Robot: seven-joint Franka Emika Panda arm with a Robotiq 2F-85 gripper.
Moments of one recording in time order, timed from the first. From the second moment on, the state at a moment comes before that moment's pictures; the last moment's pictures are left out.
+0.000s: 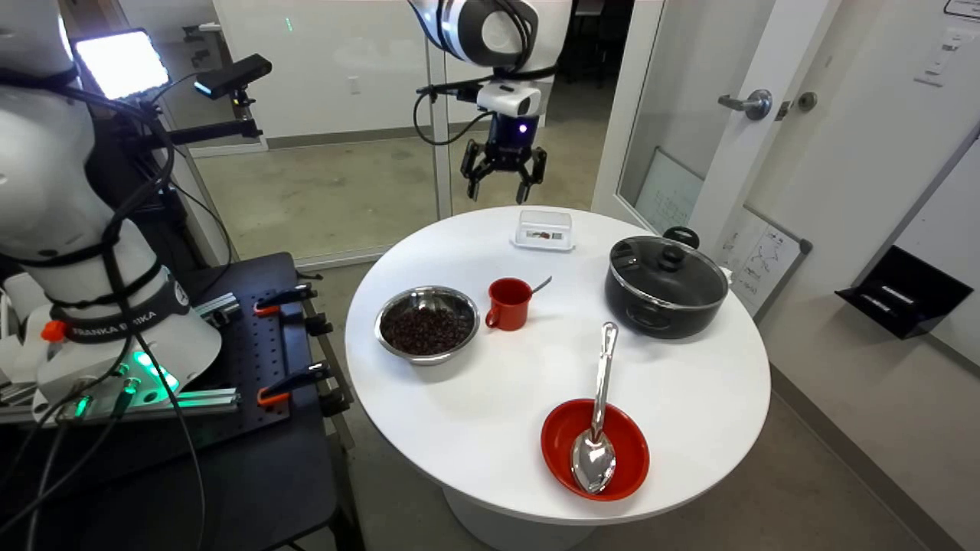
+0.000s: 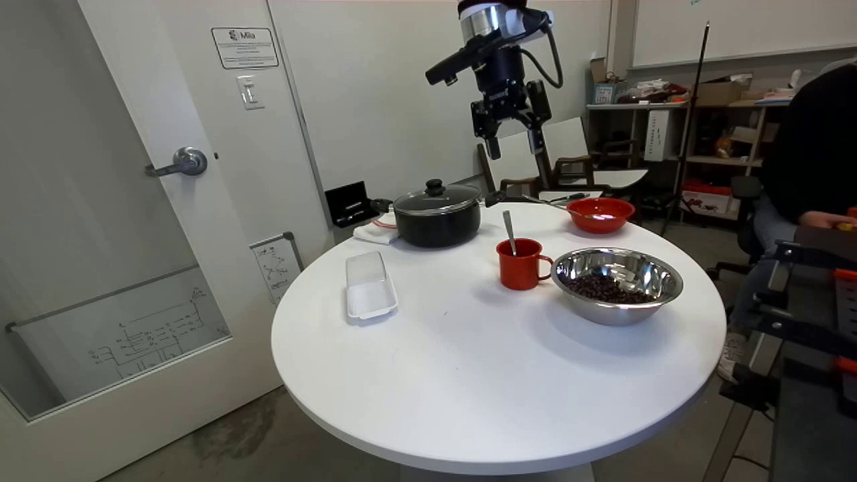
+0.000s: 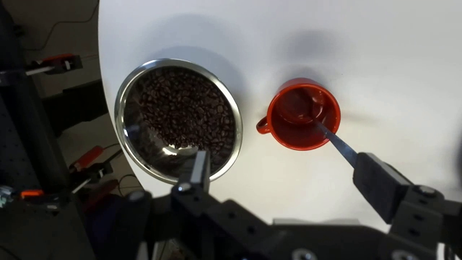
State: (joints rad) arm 0.03 0.34 -0.02 -1.93 -0.01 2.09 1.75
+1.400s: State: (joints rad) arm 0.00 0.57 -0.10 -1.79 0.37 2.37 2.16
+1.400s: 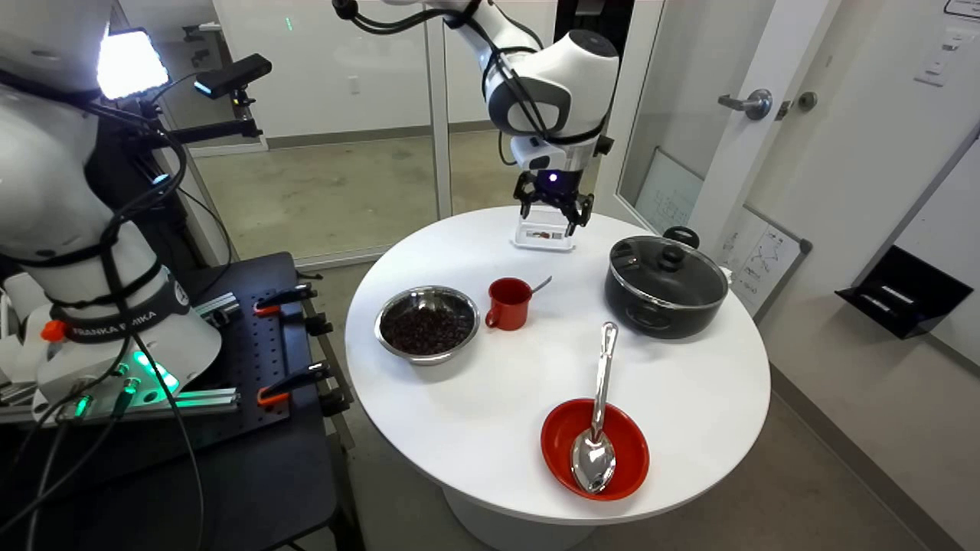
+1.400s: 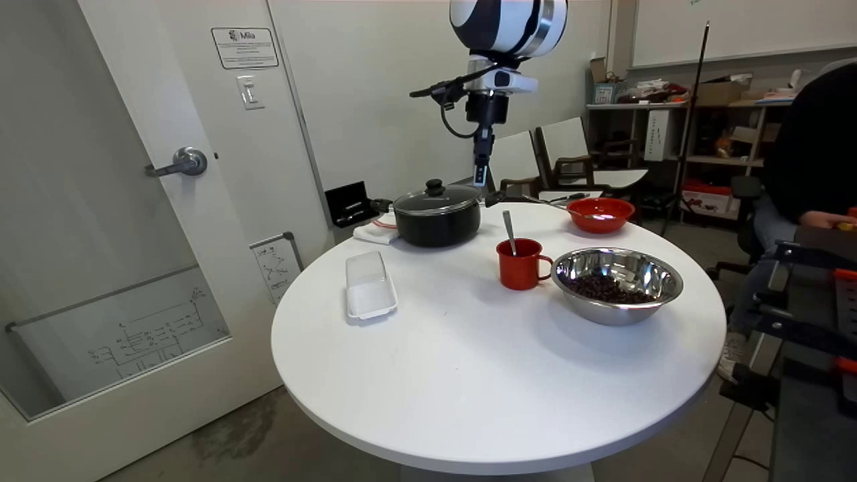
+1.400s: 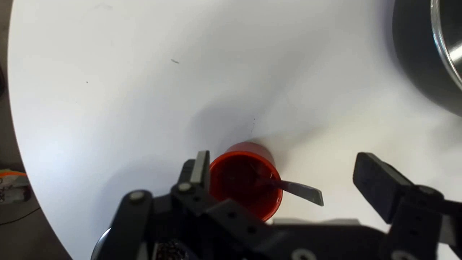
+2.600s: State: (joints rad) arm -0.03 0.51 -0.11 -1.87 0.26 2.16 2.08
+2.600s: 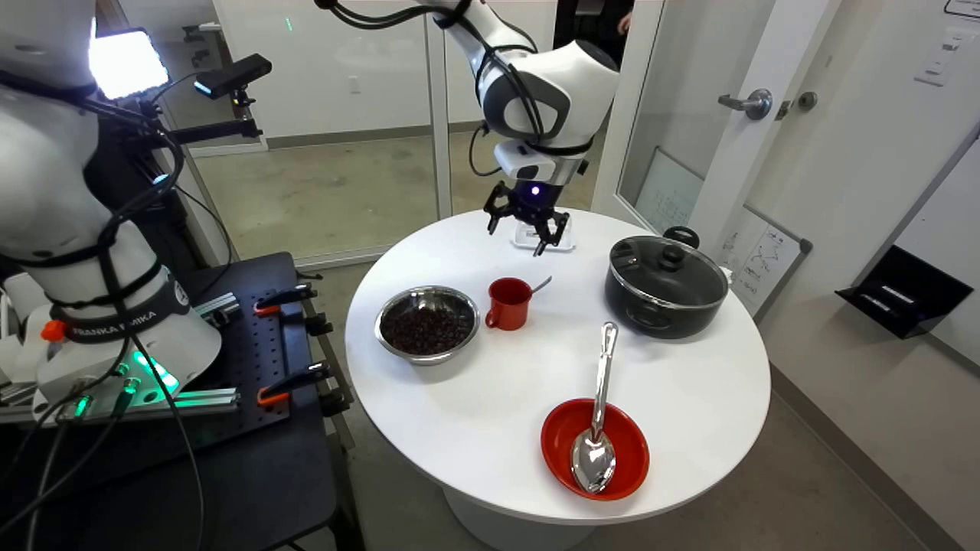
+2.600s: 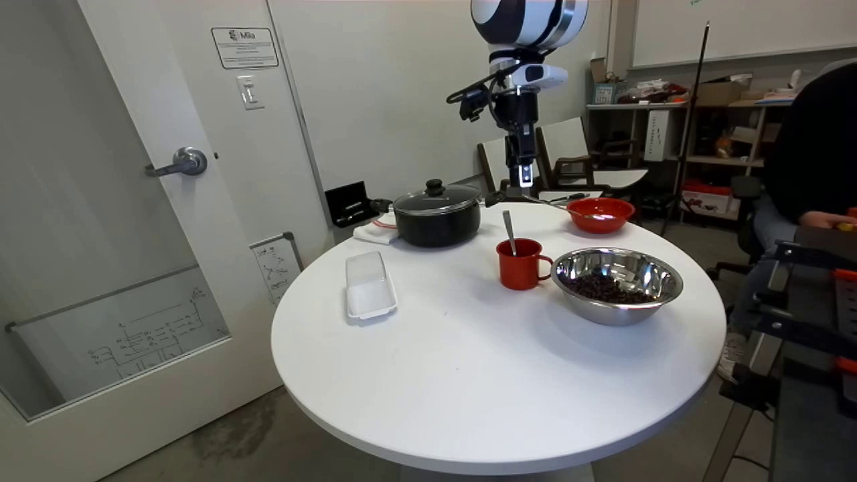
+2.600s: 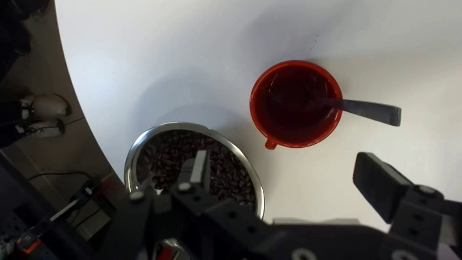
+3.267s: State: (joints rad) arm -0.02 0.54 -0.11 -1.87 0.23 2.21 2.07
